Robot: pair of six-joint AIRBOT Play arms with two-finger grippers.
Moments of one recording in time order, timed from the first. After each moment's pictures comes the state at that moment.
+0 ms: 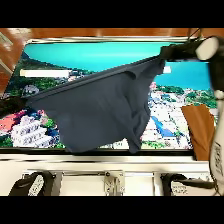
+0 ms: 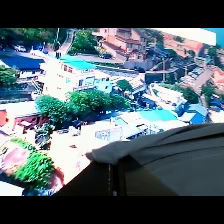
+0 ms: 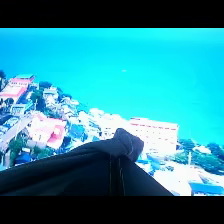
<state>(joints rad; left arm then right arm) 0.31 -0.68 0.85 1.16 -0.94 -1.41 0.08 -1.48 1.71 -1.48 0.93 1.57</state>
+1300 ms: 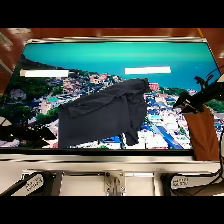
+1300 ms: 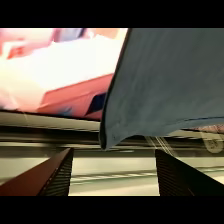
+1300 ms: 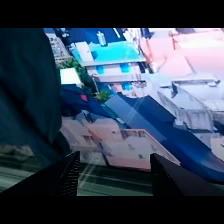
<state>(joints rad) 0.43 -1.11 0.57 1.10 -1.28 -1.35 -0.38 -1.60 1.43 -1.13 1.61 1.43</state>
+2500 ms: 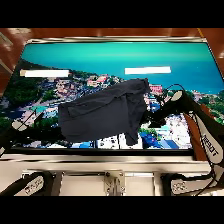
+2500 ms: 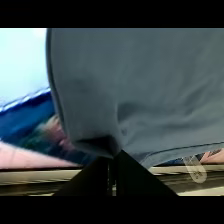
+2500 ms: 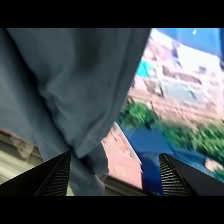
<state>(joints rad) 0.23 -1.10 0.46 0.95 -1.01 -1.37 -0.01 -1.60 1.04 -1.02 1.29 1.40</state>
